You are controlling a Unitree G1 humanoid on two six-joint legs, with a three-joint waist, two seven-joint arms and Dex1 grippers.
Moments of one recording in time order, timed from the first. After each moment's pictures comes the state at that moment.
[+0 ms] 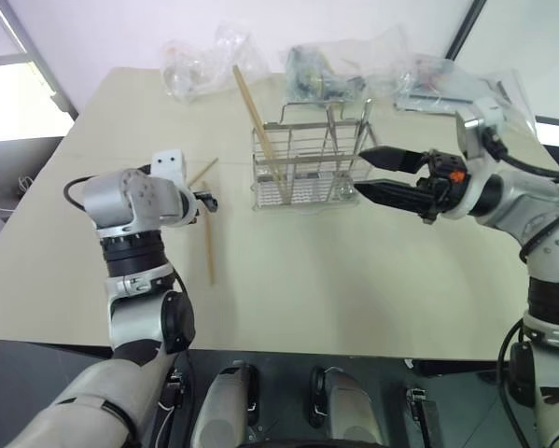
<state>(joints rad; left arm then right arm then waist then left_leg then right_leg) -0.99 0.16 0.41 0.16 -0.21 1.61 0.18 -0.63 -0.73 -0.21 -0.11 0.84 0.83 1.07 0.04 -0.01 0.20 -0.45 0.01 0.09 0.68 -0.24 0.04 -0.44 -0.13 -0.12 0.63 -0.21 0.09</state>
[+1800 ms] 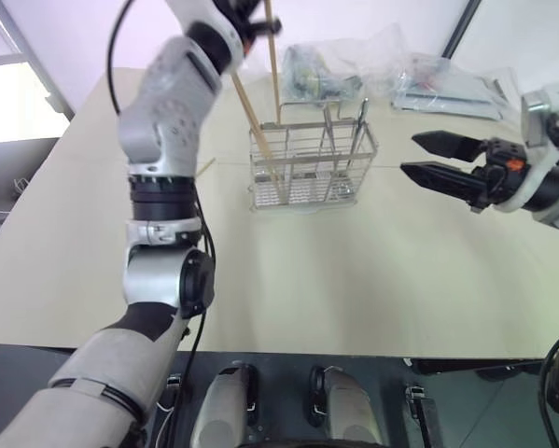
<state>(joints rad) -1.21 0.11 0.21 0.32 -0.36 0.48 -0.28 -0.56 -0.88 -0.36 -0.10 0.89 0.84 1.00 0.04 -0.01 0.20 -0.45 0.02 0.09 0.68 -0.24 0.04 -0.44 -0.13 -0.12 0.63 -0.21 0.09</state>
